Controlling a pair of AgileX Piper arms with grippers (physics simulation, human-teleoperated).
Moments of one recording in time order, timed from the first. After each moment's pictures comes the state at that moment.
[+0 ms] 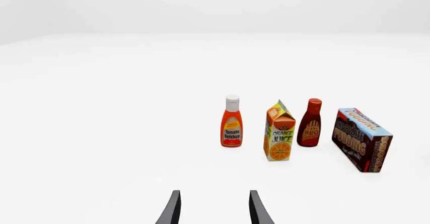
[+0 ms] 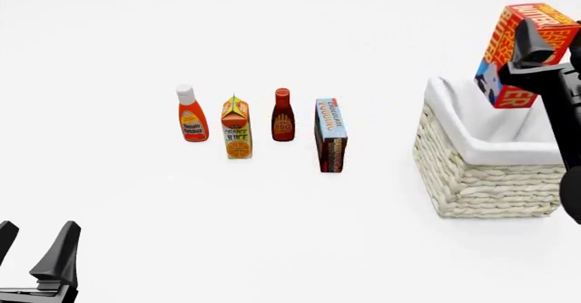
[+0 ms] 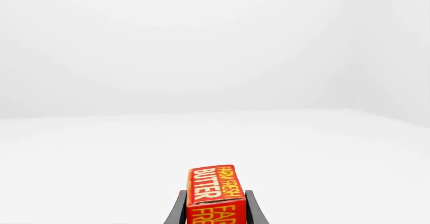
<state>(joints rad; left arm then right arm) 0.00 0.01 0.00 0.00 0.00 -0.08 1.19 -0.67 -0.81 0.02</state>
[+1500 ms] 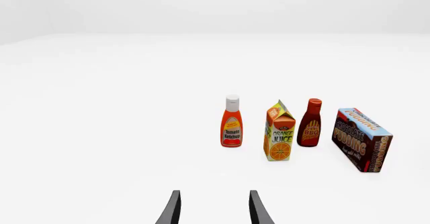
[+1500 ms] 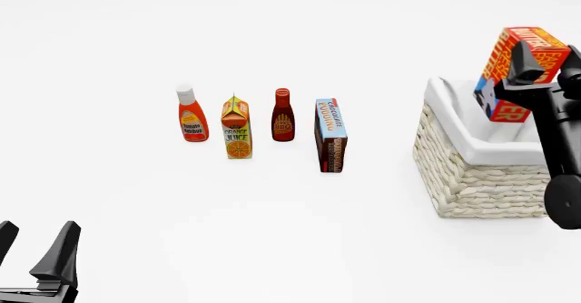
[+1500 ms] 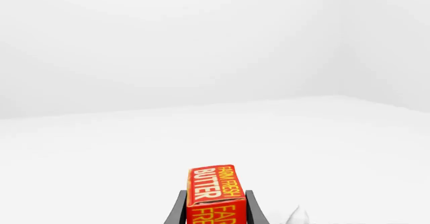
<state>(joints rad) 0.00 0.01 0.00 0.00 0.00 -0.13 1.32 -0.62 -0.95 0.06</state>
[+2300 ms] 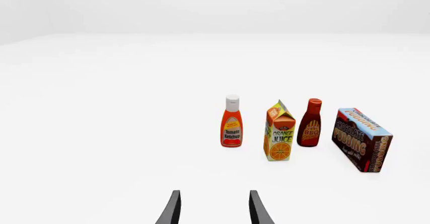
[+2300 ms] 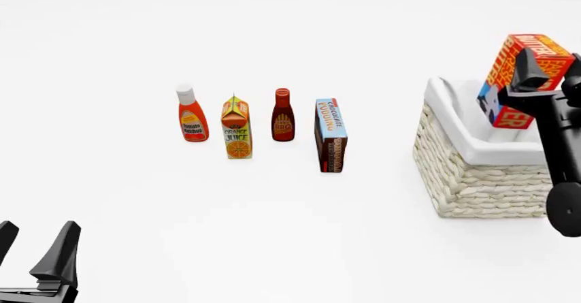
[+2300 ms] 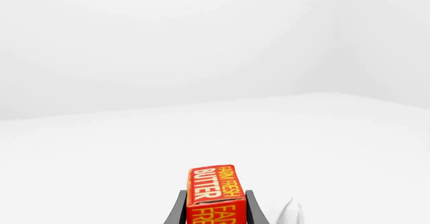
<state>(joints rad) 0.00 0.01 0.00 0.00 0.00 -0.15 1.32 -0.59 -0.98 0.07</state>
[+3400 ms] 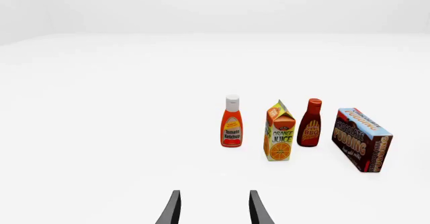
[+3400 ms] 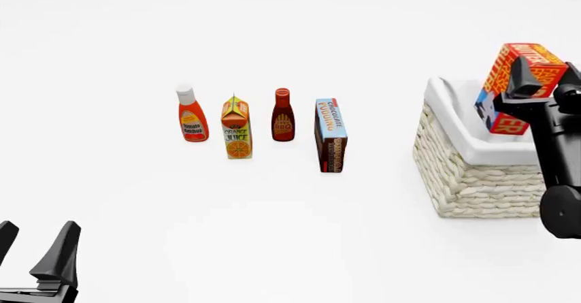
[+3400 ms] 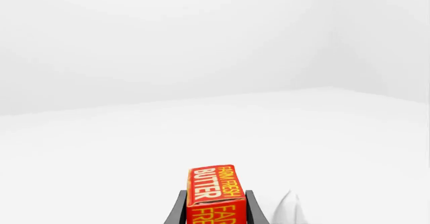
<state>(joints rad) 0.00 0.01 0.00 0.00 0.00 -0.16 1.37 -0.57 -1.03 0.07</state>
